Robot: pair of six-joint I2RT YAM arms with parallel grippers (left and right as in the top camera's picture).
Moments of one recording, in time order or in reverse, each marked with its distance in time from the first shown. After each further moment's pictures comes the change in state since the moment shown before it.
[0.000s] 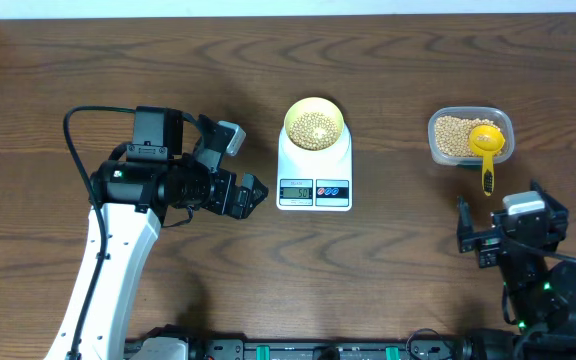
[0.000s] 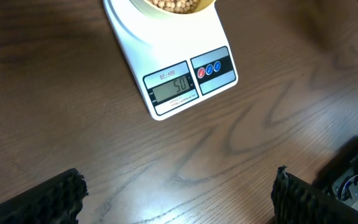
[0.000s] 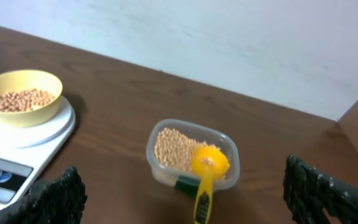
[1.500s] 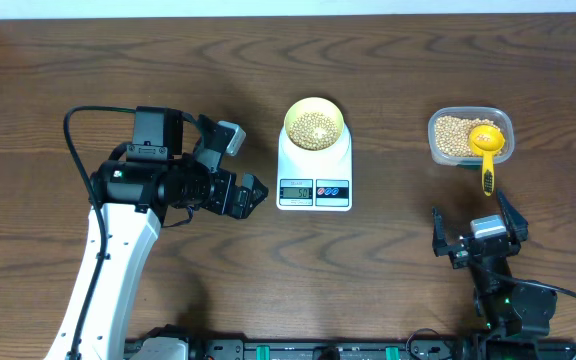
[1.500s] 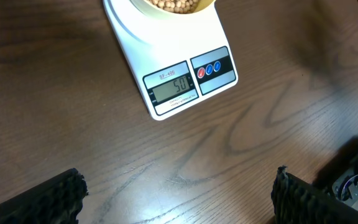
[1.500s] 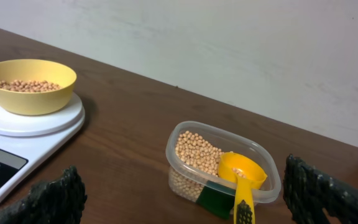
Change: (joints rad) left arm 0.000 0.000 0.000 0.000 0.000 0.000; right arm 0.000 -0.272 -0.473 0.372 -0.093 -0.002
